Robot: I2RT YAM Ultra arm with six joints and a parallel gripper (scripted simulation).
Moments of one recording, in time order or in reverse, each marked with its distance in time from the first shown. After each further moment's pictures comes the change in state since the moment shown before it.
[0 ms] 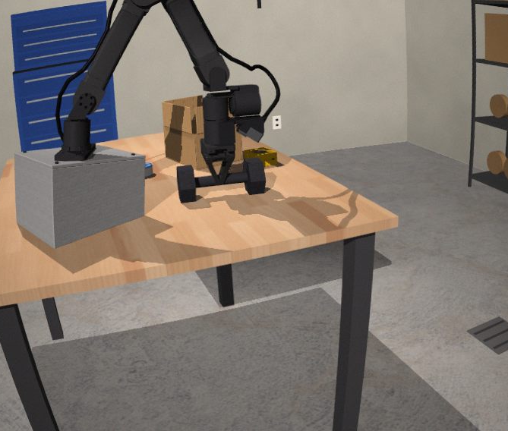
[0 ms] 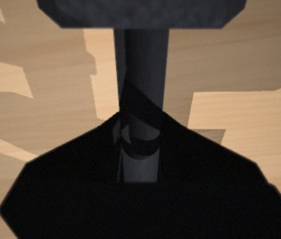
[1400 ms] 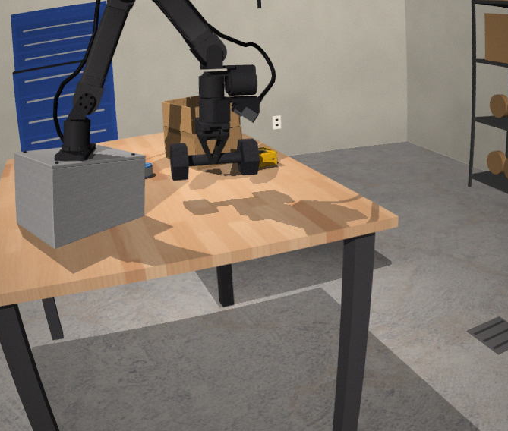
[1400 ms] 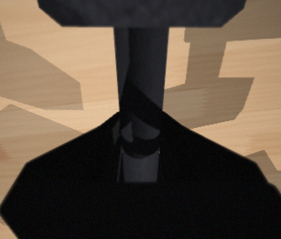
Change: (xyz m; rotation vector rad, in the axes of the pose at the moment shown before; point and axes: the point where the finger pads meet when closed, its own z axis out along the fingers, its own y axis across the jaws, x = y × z) arm 0.012 0.003 -0.050 0.002 0.034 -0.005
